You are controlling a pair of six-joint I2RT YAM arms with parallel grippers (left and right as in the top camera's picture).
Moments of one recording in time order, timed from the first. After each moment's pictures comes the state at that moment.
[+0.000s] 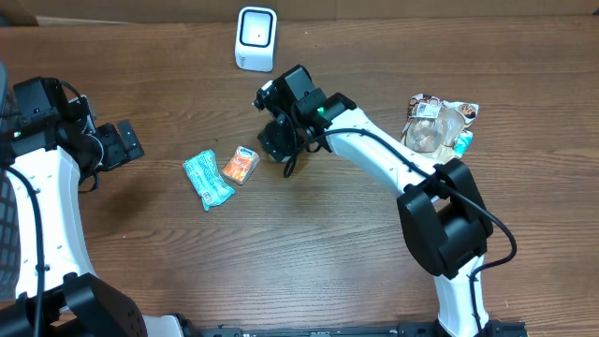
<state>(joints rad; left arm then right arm) 0.39 1.57 1.38 -1.02 0.07 -0.09 0.62 2.14 1.69 -0.60 -0.15 -0.14</state>
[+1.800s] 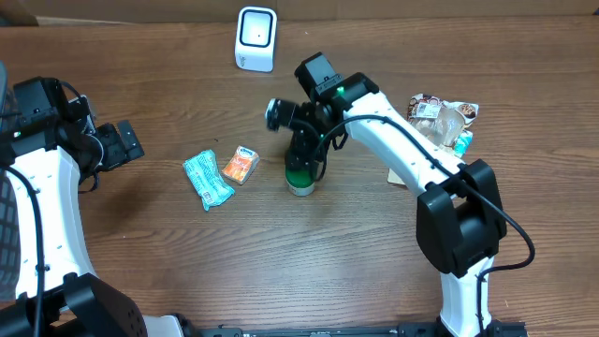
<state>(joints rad) 0.39 1.57 1.38 -1.02 0.07 -0.09 0.54 2.11 1.80 -0.98 -0.33 -0.62</state>
